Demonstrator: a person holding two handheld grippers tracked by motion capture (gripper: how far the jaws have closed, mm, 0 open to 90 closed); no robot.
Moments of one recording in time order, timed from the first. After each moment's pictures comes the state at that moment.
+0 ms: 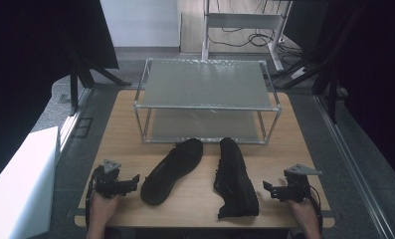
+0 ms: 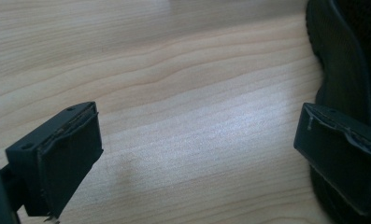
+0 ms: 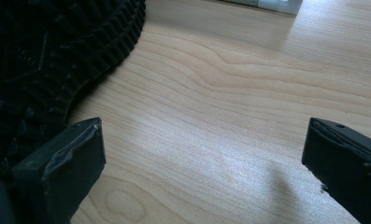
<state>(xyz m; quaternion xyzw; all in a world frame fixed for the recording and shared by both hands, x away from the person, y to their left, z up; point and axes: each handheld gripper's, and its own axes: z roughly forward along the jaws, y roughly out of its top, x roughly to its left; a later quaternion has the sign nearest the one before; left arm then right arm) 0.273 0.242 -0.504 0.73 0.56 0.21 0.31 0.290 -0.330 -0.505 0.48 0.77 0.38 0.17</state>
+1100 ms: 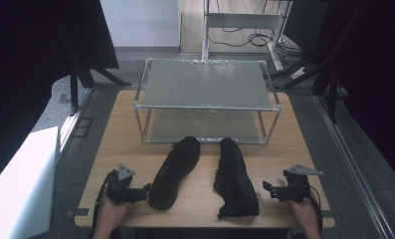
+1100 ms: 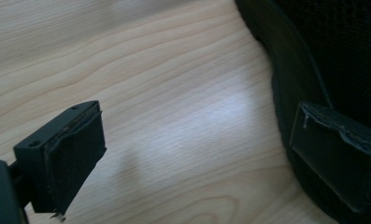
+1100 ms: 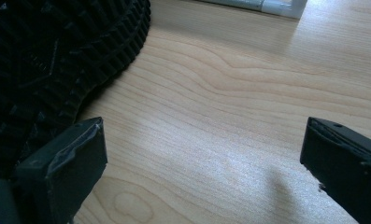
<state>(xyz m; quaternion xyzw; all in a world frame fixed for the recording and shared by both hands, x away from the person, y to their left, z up) 0.259 0.207 -0.504 0.79 0.50 0.20 0.31 0.288 -0.329 -0.503 0.48 0.77 0.39 0.17</state>
